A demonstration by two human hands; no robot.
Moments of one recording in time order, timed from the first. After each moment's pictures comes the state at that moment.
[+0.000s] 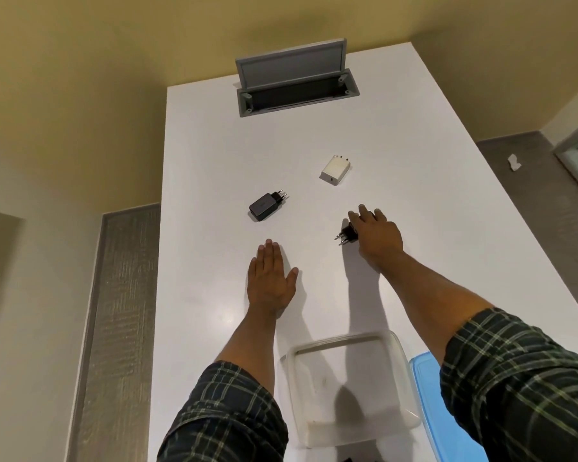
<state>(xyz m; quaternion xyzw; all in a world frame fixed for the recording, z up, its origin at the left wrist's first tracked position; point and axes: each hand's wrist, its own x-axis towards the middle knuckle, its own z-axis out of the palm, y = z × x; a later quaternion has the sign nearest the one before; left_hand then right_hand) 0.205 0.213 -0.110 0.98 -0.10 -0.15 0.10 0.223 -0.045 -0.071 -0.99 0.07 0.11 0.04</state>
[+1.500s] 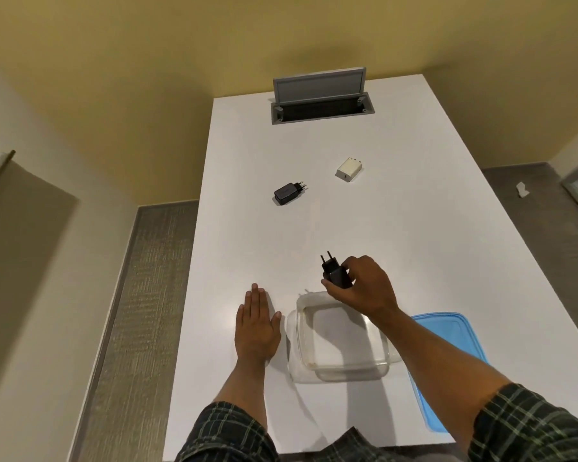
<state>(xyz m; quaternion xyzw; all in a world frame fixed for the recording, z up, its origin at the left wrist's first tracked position) 0.075 0.300 -0.147 0.99 -0.01 -0.13 0.10 0.109 0.043 -0.084 -0.95 0.03 -0.04 0.29</state>
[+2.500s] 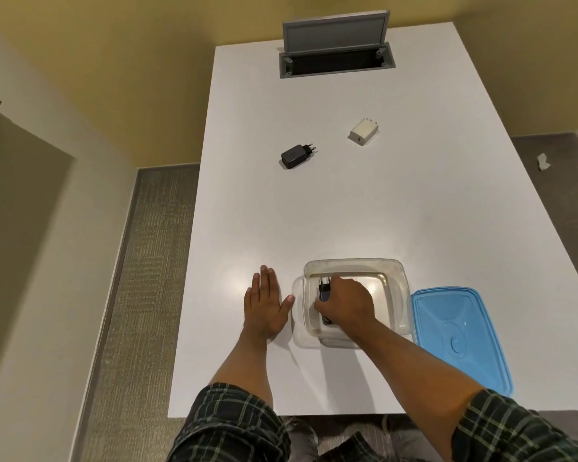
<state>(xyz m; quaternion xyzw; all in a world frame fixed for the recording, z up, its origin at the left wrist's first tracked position) 0.014 0.301 -0.153 0.95 0.00 -0.27 0.15 0.020 0.106 -0.111 -0.96 0.07 0.20 0.18</state>
